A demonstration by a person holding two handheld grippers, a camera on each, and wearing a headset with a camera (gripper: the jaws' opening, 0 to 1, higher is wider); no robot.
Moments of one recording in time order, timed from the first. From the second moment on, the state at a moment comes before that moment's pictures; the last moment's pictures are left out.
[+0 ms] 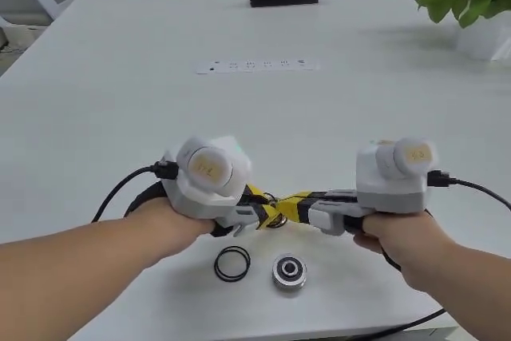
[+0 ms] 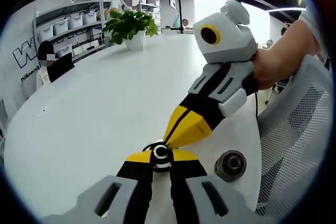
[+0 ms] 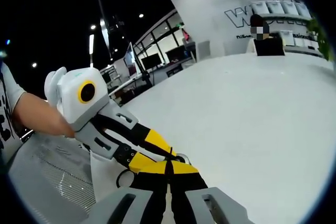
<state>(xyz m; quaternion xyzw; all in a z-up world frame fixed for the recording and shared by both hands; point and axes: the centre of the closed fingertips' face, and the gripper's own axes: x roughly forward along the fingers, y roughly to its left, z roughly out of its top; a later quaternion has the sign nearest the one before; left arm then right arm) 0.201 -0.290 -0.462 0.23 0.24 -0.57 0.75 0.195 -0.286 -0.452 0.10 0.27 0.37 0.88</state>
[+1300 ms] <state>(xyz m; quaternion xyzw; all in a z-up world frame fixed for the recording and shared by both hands) 0.186 -0.286 -0.447 0.25 0.22 -0.59 0.73 0.193 -0.298 -0.450 0.14 0.28 0.34 0.89</state>
